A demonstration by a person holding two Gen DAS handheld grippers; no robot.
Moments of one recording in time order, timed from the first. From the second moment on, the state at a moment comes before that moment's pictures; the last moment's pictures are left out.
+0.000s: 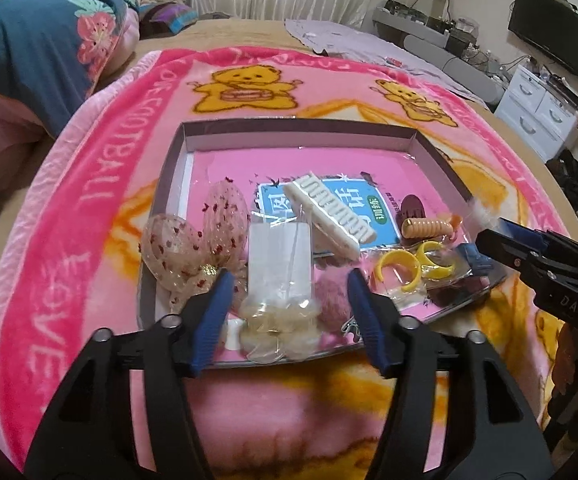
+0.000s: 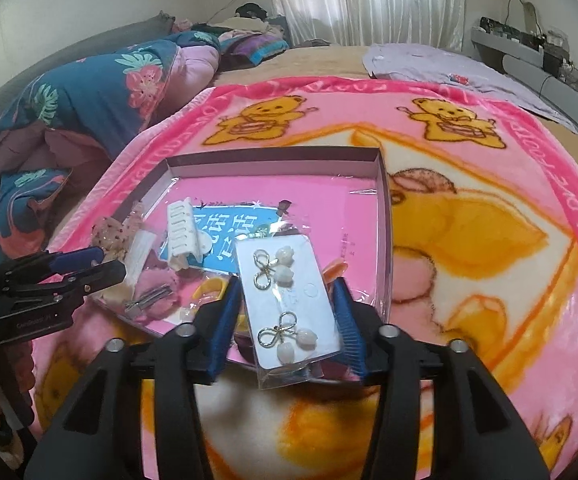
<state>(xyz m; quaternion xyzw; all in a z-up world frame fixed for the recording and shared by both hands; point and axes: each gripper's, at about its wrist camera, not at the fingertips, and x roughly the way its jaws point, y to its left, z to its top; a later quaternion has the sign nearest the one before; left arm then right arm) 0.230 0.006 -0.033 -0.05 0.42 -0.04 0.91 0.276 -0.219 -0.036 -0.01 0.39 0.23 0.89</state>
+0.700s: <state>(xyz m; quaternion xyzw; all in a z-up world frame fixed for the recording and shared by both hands) 0.127 -0.007 0.015 -0.05 0.36 -0.03 0.93 0.149 -0.262 0.005 0.02 0.33 0.22 0.92</state>
